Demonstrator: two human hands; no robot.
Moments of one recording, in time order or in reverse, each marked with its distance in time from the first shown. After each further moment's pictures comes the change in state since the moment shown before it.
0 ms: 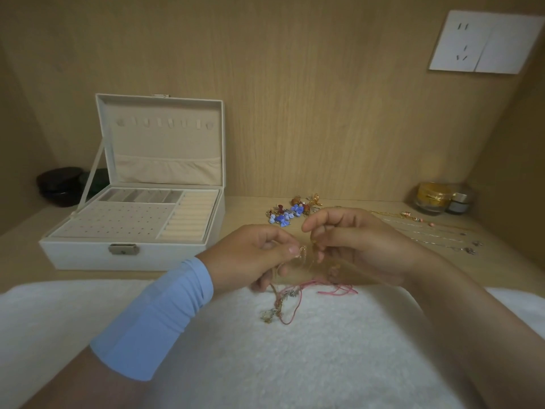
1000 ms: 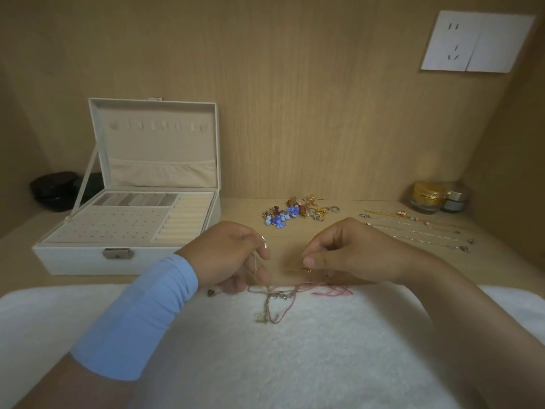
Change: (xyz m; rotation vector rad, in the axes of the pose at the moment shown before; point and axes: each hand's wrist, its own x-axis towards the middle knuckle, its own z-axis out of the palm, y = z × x) left_hand -0.004 0.005 -0.014 0.068 0.138 -0.236; right_hand -0.008 -0.005 -0.002 -0.492 -0.019 0.136
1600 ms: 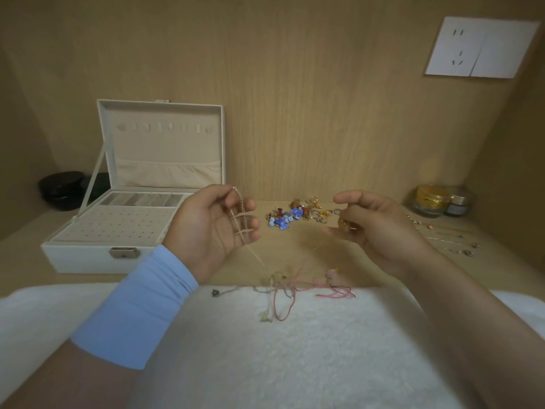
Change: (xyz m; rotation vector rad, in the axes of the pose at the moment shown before) left_hand 0.001 0.008 -0.017 -0.985 0.040 0.268; right_hand 0.014 0.001 -0.007 0.672 0.542 -0.045
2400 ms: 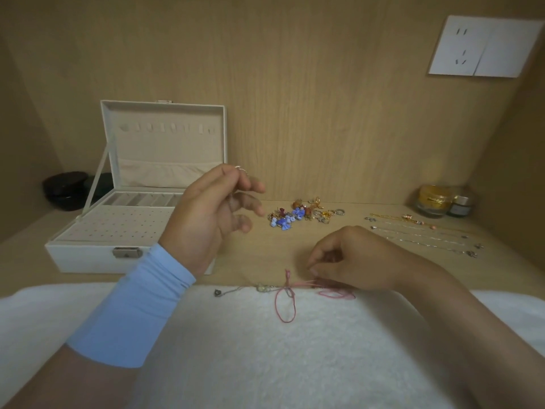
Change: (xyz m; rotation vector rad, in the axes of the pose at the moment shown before) left_hand -0.002 0.006 0.001 0.248 -0.120 0.348; right_hand -0.014 0.006 0.002 -1.215 -0.453 -0.131
